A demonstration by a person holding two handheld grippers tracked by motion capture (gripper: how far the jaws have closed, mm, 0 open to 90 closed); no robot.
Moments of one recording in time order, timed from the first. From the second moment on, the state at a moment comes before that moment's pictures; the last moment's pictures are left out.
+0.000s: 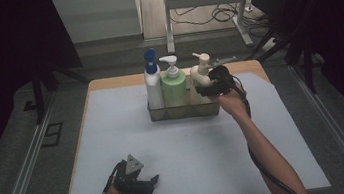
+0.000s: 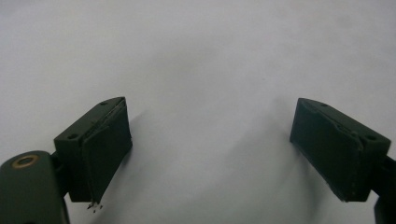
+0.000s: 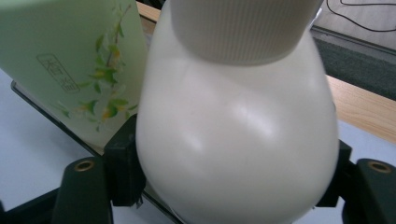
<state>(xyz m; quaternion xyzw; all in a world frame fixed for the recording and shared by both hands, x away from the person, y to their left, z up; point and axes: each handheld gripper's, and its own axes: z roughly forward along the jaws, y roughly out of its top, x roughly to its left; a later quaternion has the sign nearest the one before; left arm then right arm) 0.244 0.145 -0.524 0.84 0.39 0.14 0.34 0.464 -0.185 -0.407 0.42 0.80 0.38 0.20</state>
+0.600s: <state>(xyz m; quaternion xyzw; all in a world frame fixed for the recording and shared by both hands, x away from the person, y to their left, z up) 0.244 0.145 -0.524 0.84 0.39 0.14 0.34 0.446 -0.198 -0.405 0.41 0.80 0.39 0.19</state>
